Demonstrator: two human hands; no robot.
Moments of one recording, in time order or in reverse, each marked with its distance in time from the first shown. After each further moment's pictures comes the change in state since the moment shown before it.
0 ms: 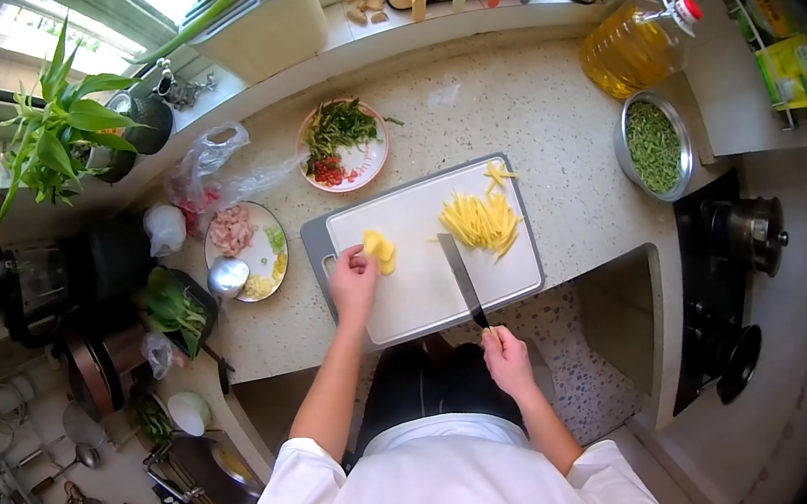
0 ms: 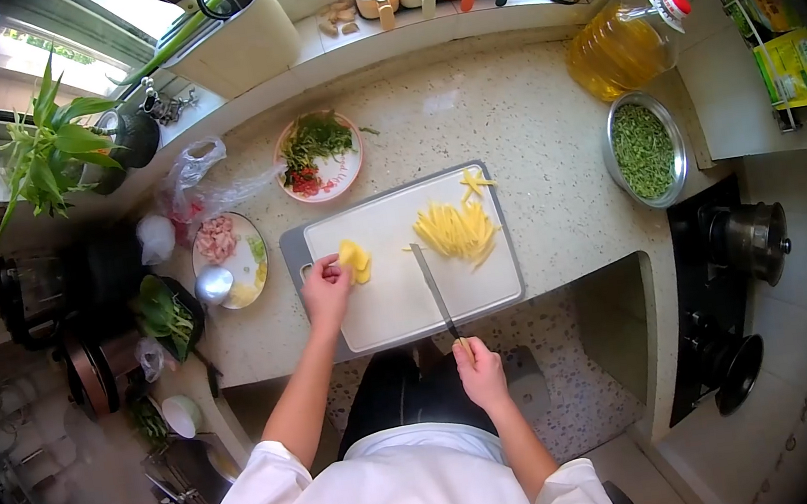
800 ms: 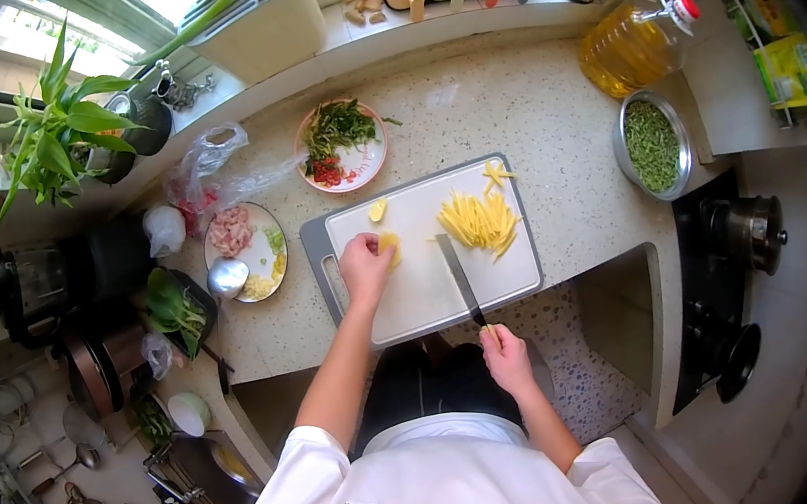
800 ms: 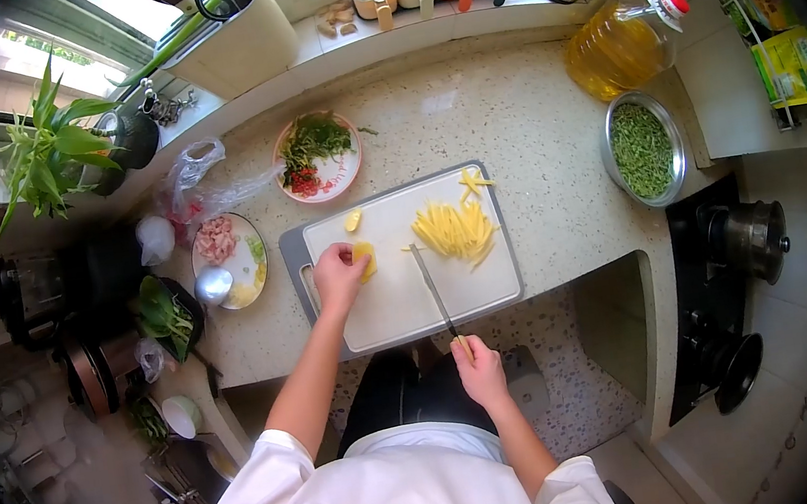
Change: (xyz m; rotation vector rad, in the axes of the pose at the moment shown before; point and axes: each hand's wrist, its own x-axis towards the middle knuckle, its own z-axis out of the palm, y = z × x) left_hand 0.011 0.038 0.018 0.255 -0.124 -0.006; right_hand 0.003 -0.004 -0.003 -0.072 -0.024 0.115
